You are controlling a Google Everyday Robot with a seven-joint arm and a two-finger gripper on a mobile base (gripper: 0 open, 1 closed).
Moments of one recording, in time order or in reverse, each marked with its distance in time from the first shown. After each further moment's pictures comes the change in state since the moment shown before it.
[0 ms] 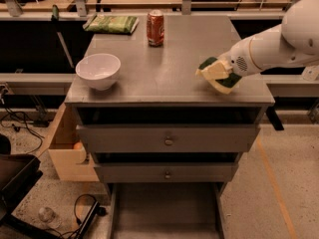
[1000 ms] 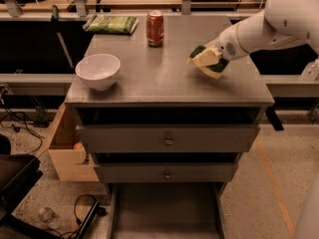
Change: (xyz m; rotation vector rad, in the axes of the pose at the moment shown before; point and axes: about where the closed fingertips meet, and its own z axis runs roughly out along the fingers) arm -0.043 -0.030 0.052 -0.095 -0.029 -0.109
